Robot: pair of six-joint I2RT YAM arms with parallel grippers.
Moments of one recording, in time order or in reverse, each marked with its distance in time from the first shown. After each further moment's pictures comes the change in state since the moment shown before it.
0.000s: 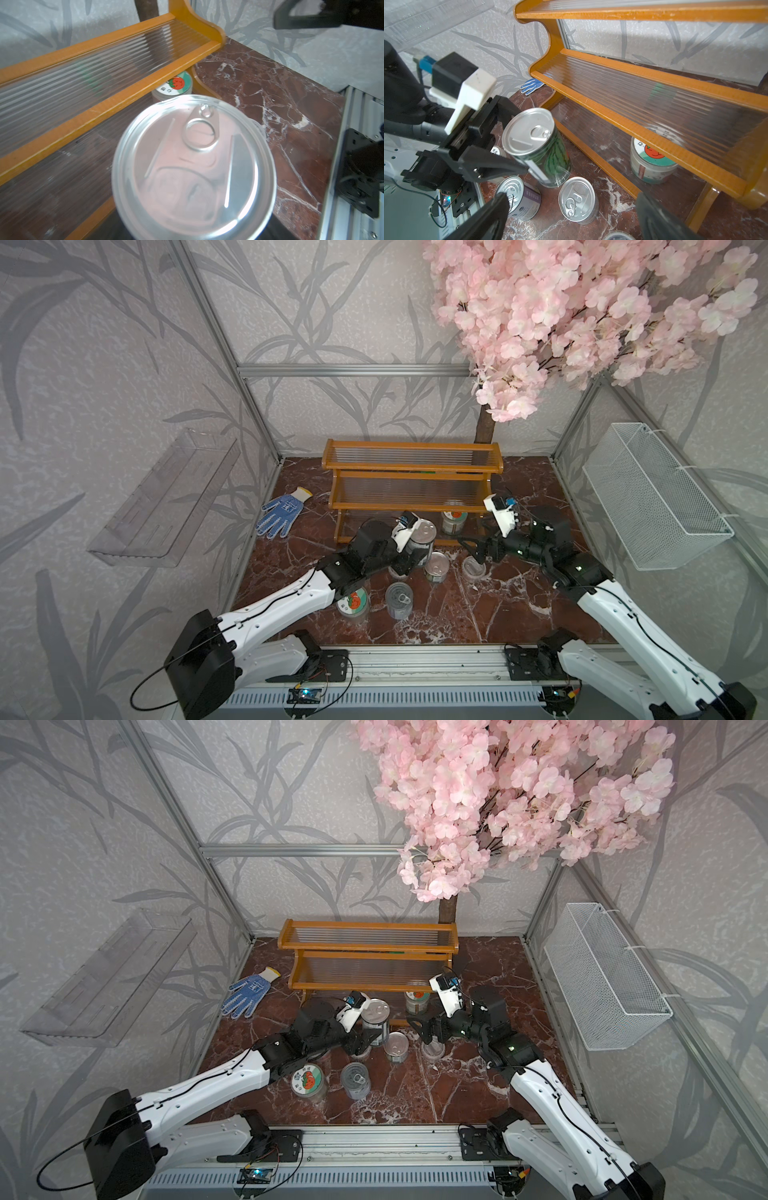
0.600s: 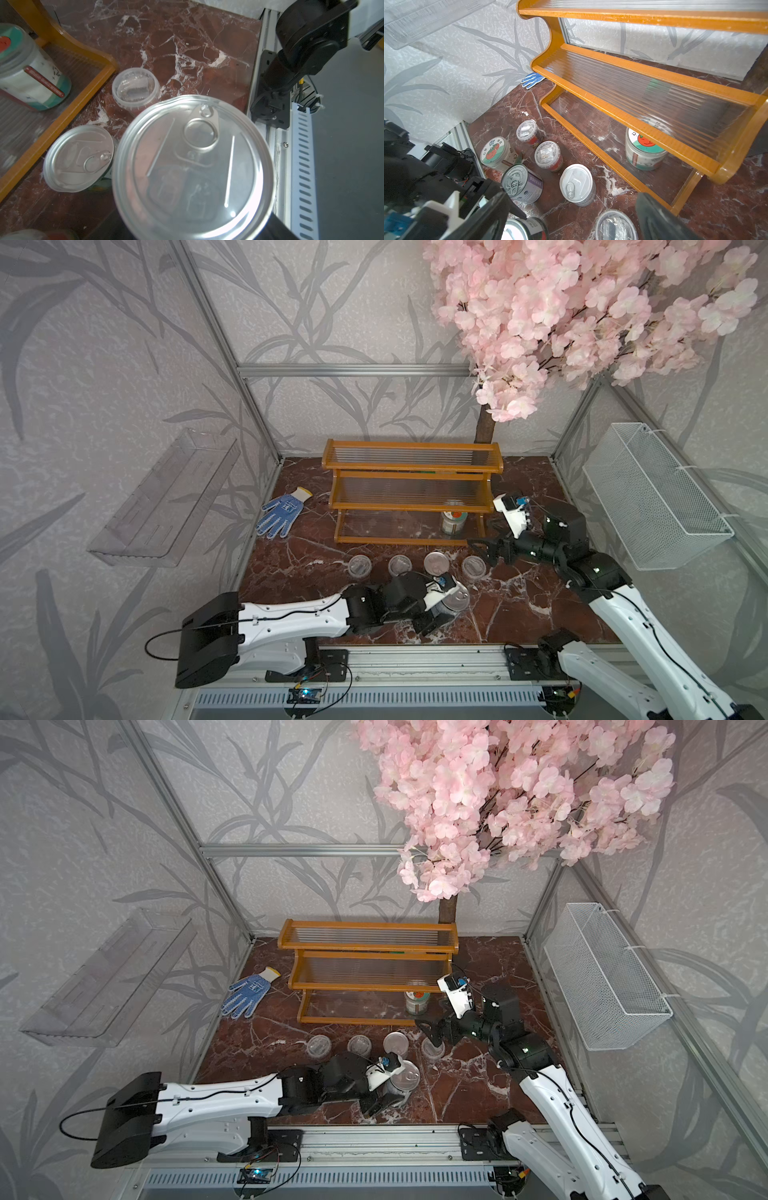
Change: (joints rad) left arm -0.391 0.103 -0.099 0.048 -0.087 -0.046; right arm -0.061 -0.038 0.071 -0.167 -0.046 -0.059
